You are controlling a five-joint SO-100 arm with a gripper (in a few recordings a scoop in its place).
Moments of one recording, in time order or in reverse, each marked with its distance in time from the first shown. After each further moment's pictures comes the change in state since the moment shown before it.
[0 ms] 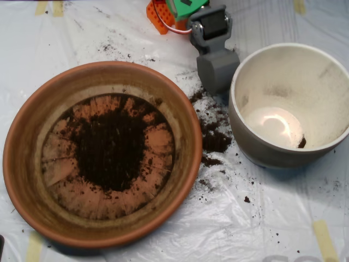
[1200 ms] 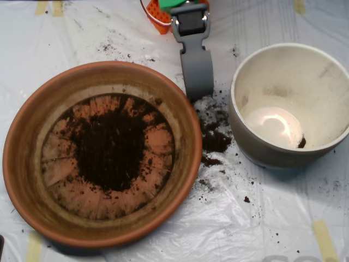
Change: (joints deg) arm 12.0 0.0 -7.0 9.8 4.8
